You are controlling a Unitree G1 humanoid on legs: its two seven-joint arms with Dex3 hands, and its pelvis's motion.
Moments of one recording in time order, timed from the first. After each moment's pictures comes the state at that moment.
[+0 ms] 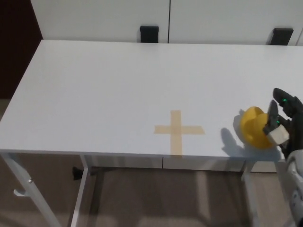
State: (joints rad) left_arm -0.12 0.56 -0.15 1.31 0.27 -0.11 0.04; right_arm -0.55 -0.17 -0.18 0.81 0.07 -0.13 -0.12
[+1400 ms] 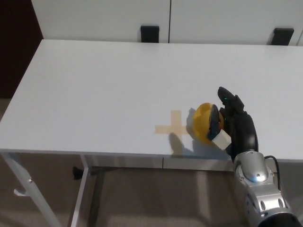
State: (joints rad) left_arm -0.11 0.54 -0.17 1.31 0.28 -0.12 0.04; right_arm -0.56 -0.01 0.00 0.78 0.01 -0.15 -0.13
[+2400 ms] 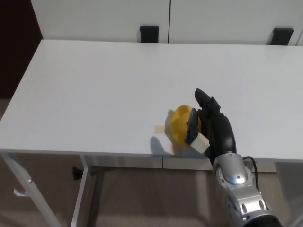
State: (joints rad) left_arm -0.12 0.54 -0.17 1.31 0.30 -0.12 0.04; right_arm -0.56 0.07 0.04 0.77 -0.01 -0.14 -0.13
